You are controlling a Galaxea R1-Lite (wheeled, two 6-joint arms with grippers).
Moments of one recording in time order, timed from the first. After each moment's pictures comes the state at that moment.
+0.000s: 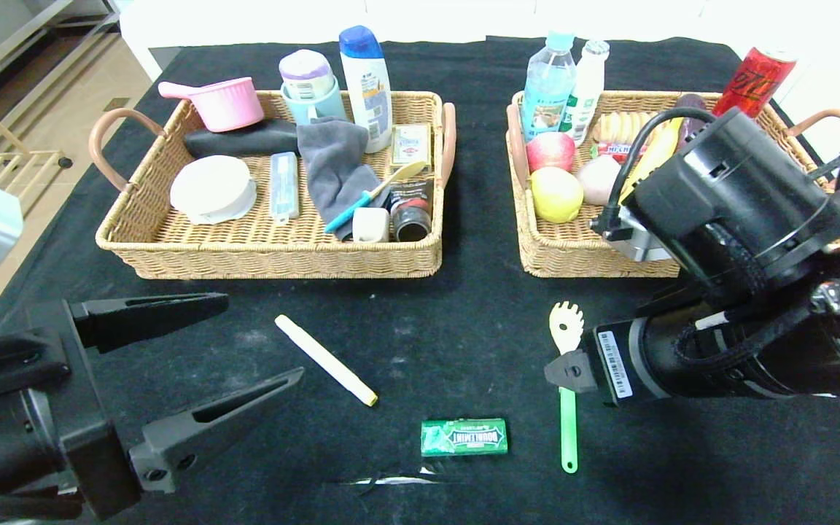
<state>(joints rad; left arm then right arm) -0.56 1.06 -0.69 -0.21 -0.13 0.12 0.83 1.71 -1.54 0.77 -0.34 0.51</state>
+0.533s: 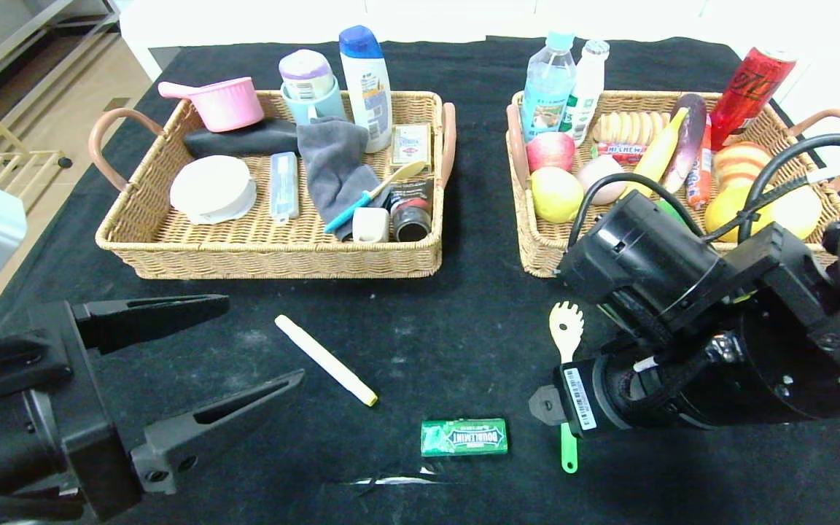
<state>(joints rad) -0.56 1.06 -0.69 -0.21 -0.13 0.12 0.84 1.79 -1.50 0.77 -0.34 0.57</state>
